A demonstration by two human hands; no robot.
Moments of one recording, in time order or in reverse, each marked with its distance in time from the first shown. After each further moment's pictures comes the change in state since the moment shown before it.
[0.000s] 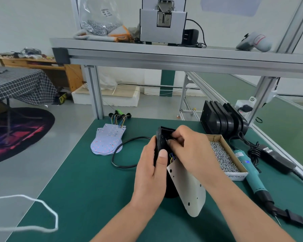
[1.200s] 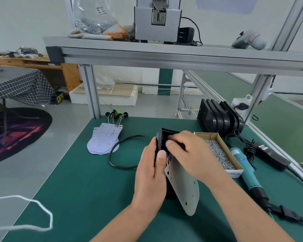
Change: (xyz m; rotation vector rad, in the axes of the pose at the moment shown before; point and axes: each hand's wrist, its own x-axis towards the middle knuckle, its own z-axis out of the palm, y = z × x) left_hand -0.007 0.002 0.009 -0.047 -0.003 0.014; right_hand -0.010 0.009 -0.013 0.017 -0.160 -0.061
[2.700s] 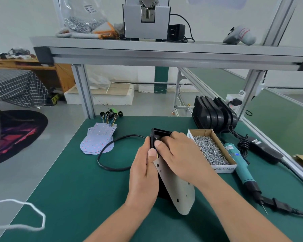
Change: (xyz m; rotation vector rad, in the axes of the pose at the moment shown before) left_hand -0.002 -0.006 0.004 -0.073 0.016 -0.168; right_hand -0.003 -0.002 0.010 -0.351 -0.078 0.020
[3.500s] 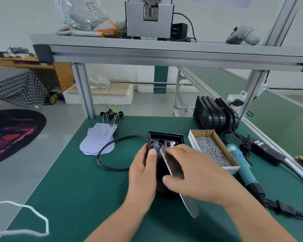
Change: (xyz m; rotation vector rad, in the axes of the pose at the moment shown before) left_hand 0.011 0.001 -0.006 -0.043 0.035 -0.196; right_hand -0.039 -0.006 -0.033 -0.006 -0.256 -0.043
